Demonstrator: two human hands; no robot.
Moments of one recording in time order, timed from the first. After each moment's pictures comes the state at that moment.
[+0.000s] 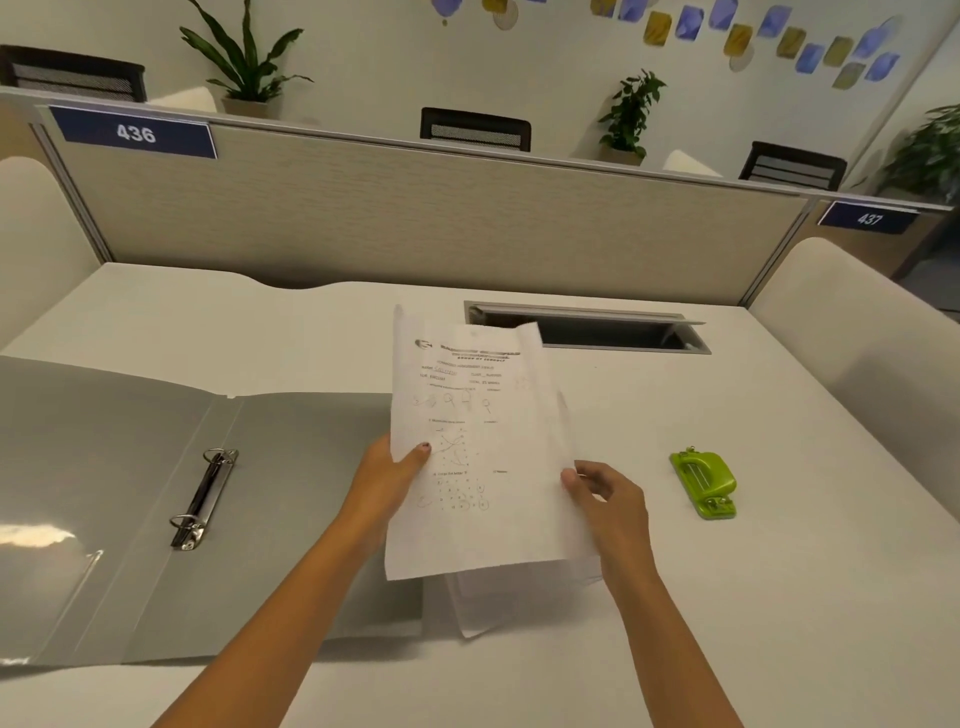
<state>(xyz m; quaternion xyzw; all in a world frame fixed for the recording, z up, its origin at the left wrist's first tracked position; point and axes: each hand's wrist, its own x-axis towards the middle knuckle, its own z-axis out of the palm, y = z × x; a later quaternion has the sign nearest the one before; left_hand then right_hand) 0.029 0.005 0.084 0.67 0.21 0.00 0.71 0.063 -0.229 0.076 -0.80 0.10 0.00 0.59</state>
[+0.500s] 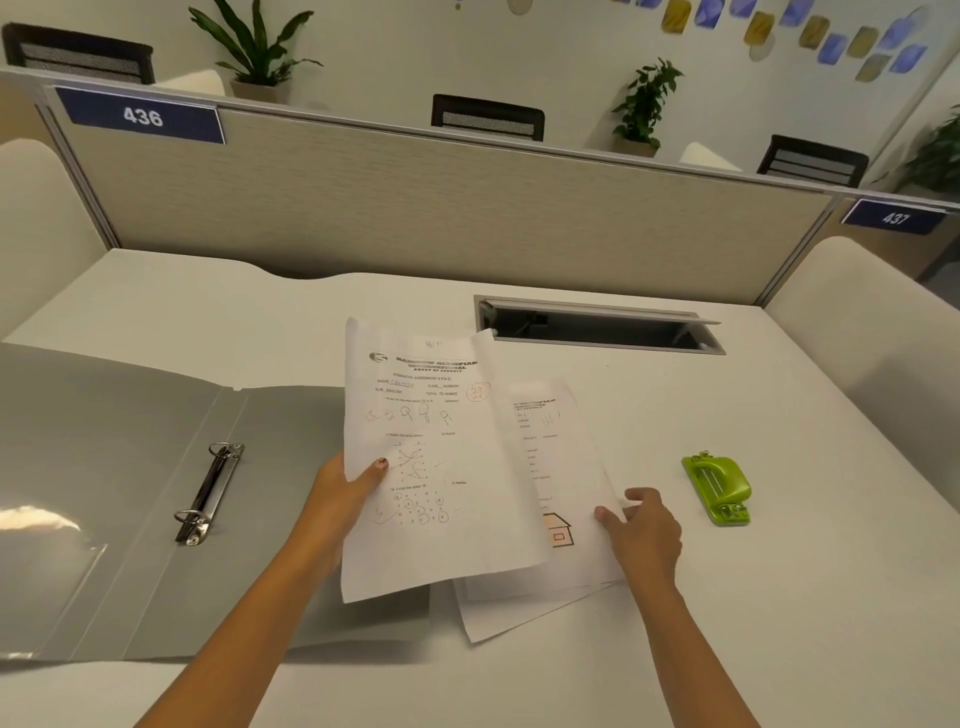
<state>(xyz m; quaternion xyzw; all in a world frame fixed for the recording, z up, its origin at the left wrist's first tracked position) 0.009 0.042 0.064 0.64 0.28 0.03 0.71 0.086 -0.255 0.042 -0.93 0.19 0.01 0.33</state>
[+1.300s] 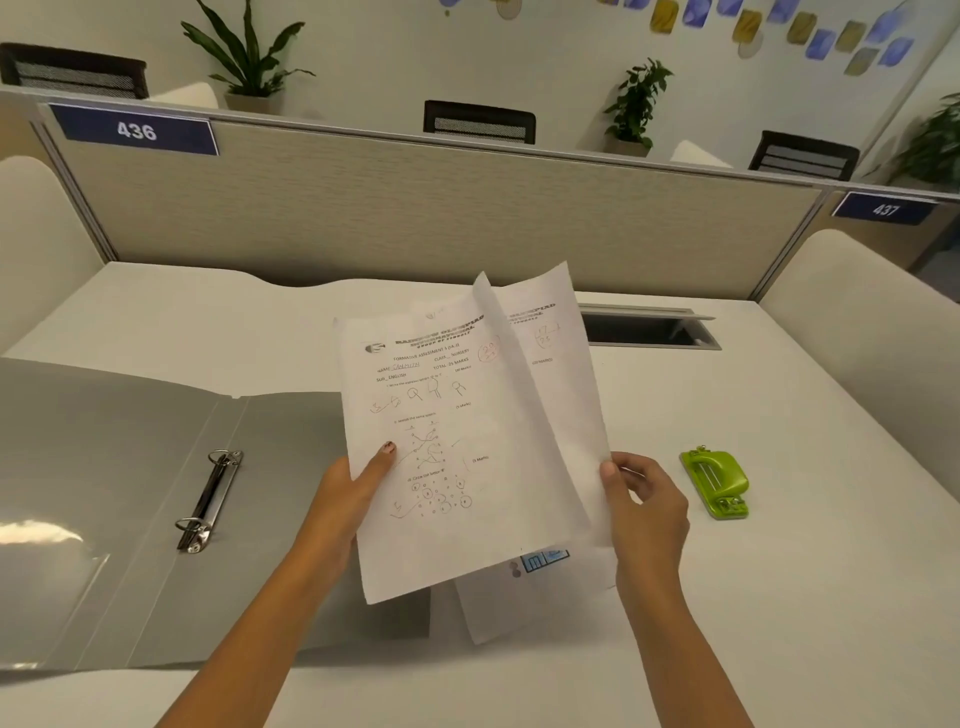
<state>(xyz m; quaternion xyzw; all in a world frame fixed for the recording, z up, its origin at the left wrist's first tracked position) 0.005 0.031 0.078 0.60 0.24 0.03 0.76 0.053 -0.225 0.094 -0.78 0.15 -0.13 0.60</state>
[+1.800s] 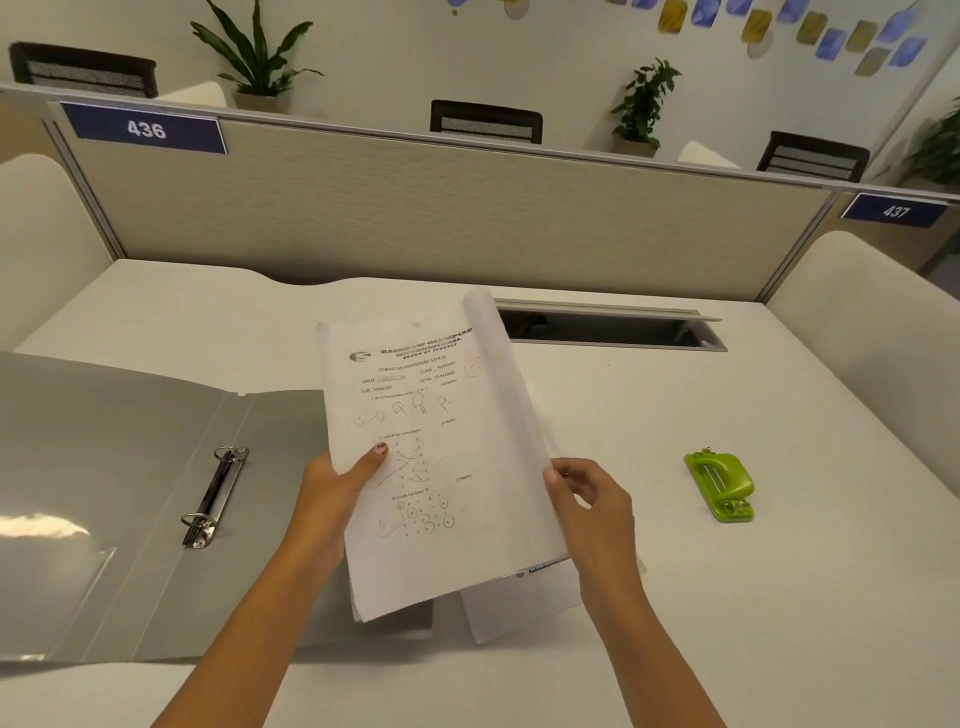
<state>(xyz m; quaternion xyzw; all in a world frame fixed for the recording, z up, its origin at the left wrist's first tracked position) 0.003 0.042 0.079 0.57 0.26 0.08 0.78 0.038 -0.192 0.095 -0.78 0.08 -0.01 0.63</state>
